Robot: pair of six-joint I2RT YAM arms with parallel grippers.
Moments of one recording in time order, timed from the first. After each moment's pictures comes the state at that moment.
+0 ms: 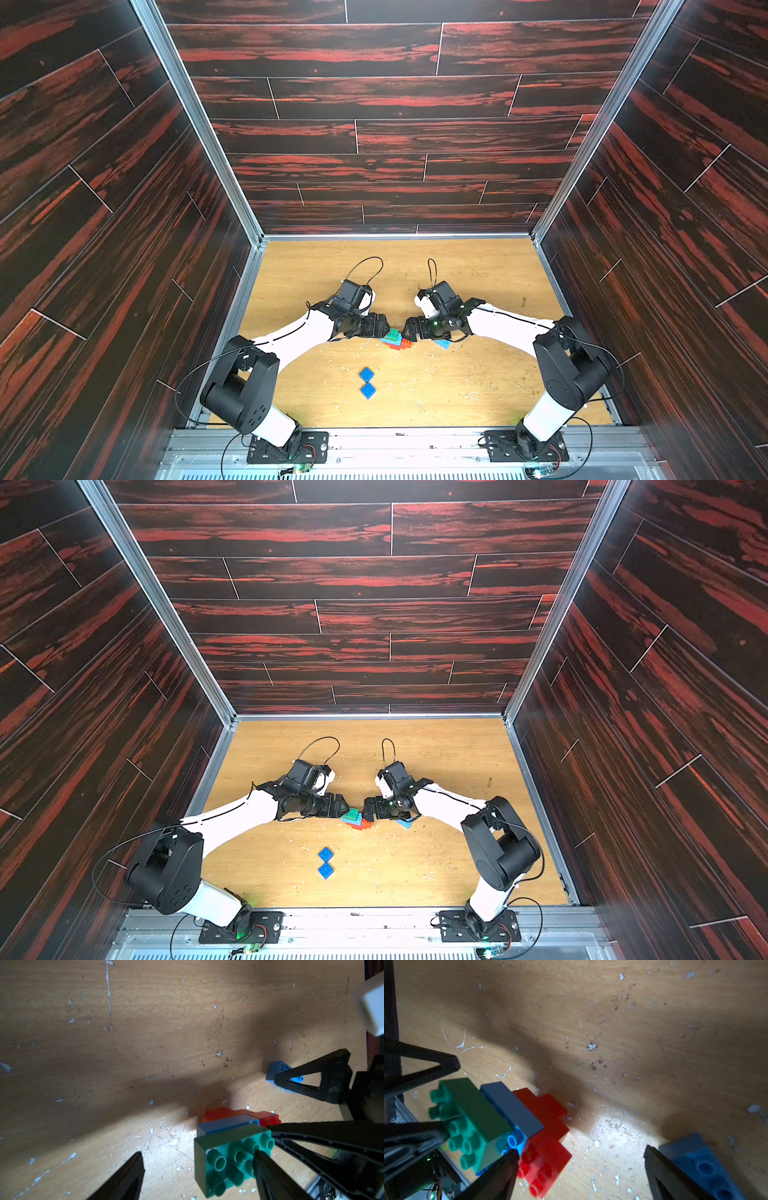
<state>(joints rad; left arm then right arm) -0.48 1.55 0.94 -0.40 0.33 -0.41 0.65 1.71 1.03 -0.42 -0.31 0.44</state>
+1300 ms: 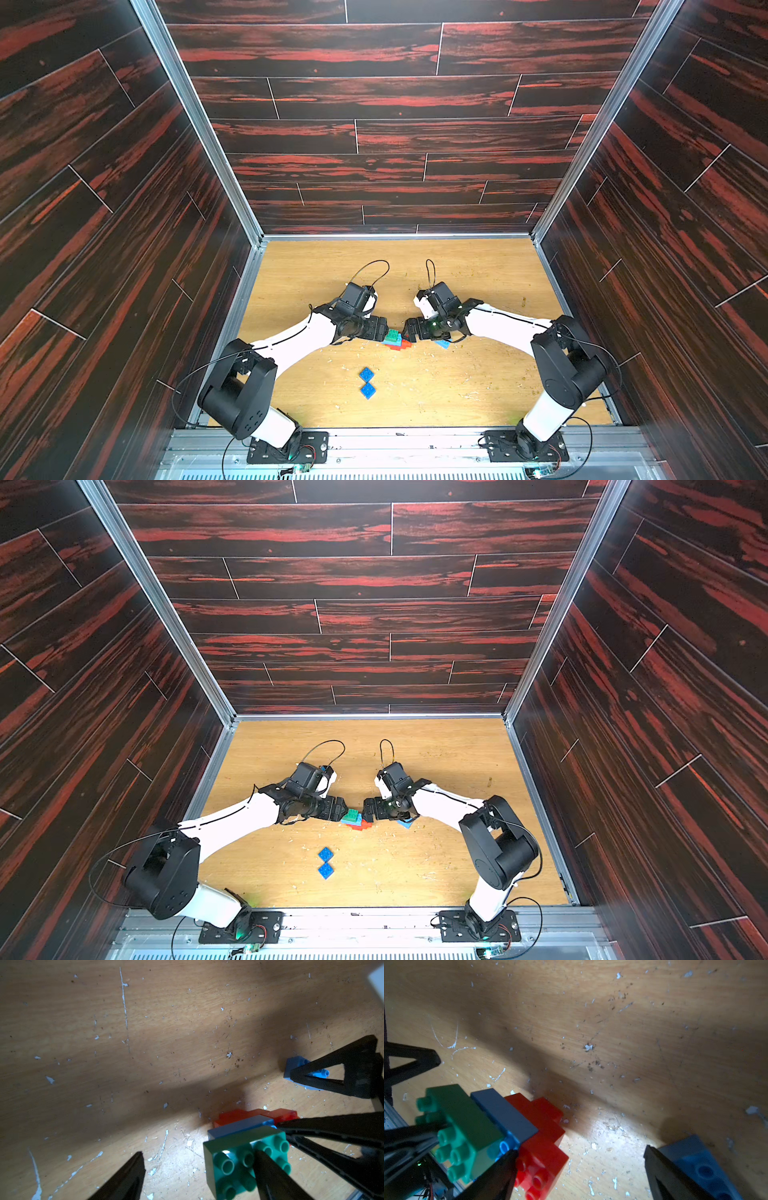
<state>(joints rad) -0.54 1.53 0.92 -0.41 0.19 -0.33 0.67 1.72 1.03 -0.42 -0.28 0.44</state>
